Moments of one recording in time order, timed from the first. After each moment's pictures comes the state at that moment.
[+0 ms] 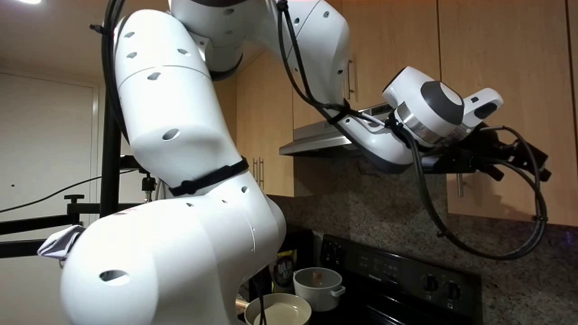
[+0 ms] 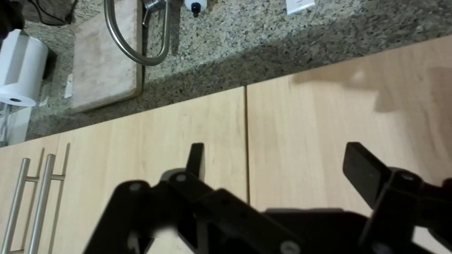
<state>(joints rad) -1.00 -0.35 0.70 -2.43 -0.46 3.04 0.79</state>
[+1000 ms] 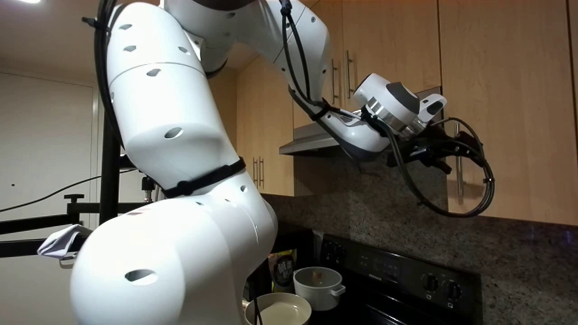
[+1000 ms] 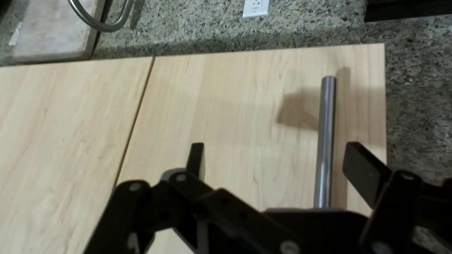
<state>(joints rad) -0.86 -0.36 0.76 -2.32 -0.55 2.87 0.76</state>
